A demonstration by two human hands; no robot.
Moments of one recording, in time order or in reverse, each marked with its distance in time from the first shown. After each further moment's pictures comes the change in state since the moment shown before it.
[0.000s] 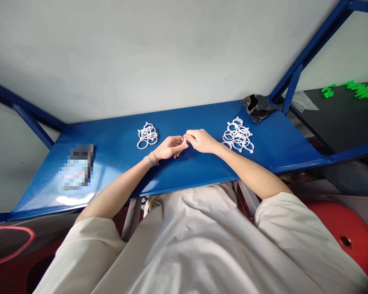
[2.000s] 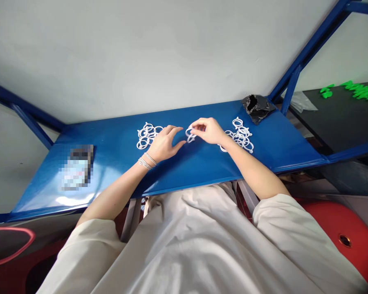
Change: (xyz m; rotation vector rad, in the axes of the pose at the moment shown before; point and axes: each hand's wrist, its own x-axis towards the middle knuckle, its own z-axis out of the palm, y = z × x) left_hand -0.011 0.019 -0.001 1.042 0.376 0.277; right_hand 0.009 0.031 -0.026 0.196 0.230 -0.065
